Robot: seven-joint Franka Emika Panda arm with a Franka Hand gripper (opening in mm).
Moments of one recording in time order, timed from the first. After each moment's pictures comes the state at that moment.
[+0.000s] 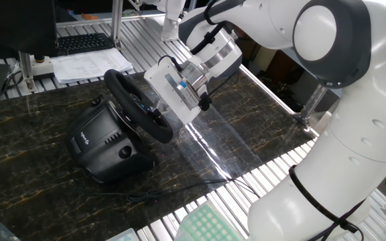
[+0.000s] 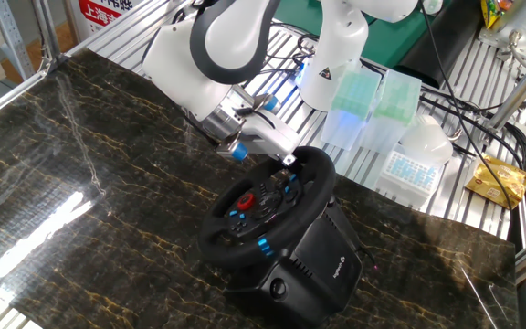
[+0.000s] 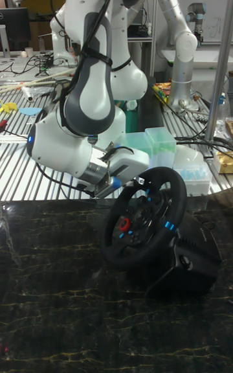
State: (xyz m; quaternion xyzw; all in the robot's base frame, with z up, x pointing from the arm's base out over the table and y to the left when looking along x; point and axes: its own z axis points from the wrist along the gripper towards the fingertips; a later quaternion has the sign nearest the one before) arm 0.440 0.067 0.212 -0.12 -0.87 -0.45 0.16
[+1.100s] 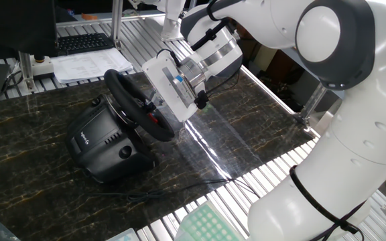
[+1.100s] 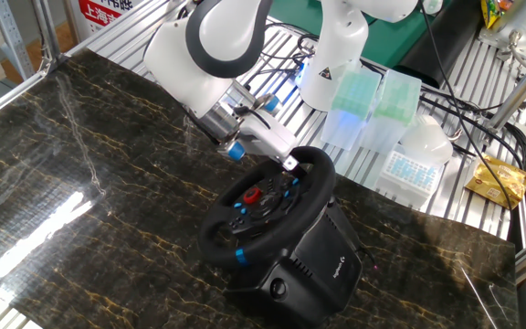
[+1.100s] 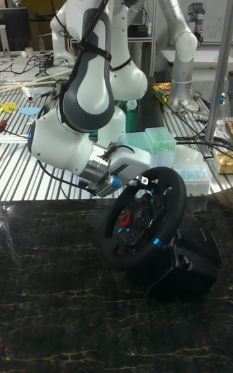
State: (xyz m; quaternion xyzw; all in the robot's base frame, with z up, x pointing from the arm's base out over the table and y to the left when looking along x) arm 0.455 0.075 0.225 -0.17 -0.85 -0.47 0.15
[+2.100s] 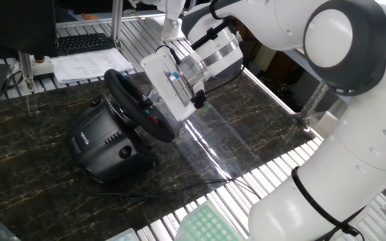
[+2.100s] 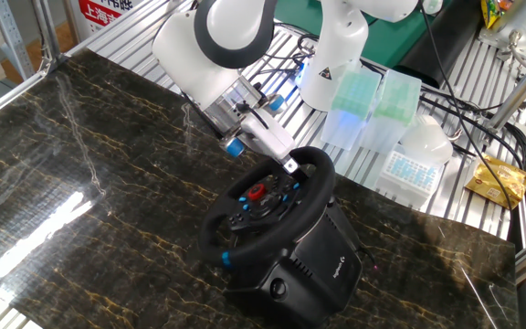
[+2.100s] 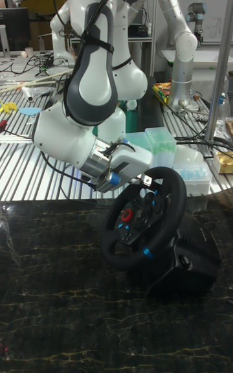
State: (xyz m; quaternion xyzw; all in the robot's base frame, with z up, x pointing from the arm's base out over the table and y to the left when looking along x) arm 0.464 0.082 0.234 -0.23 -0.84 -0.47 0.12
